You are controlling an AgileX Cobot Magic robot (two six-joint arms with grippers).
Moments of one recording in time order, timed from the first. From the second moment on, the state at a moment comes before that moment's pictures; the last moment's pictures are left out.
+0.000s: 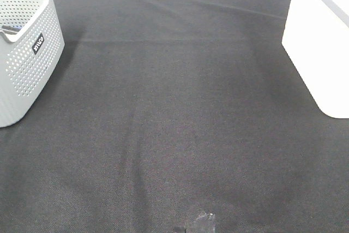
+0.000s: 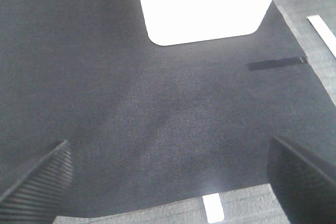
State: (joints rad) left arm 0.10 0.00 -0.51 0.06 1.05 0.07; right arm -0.07 0.12 -0.66 -0.06 1.22 0.02
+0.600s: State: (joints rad) left arm 0.10 0.00 -0.51 0.06 1.05 0.07; right arm -0.02 0.08 -0.48 -0.06 1.16 0.02
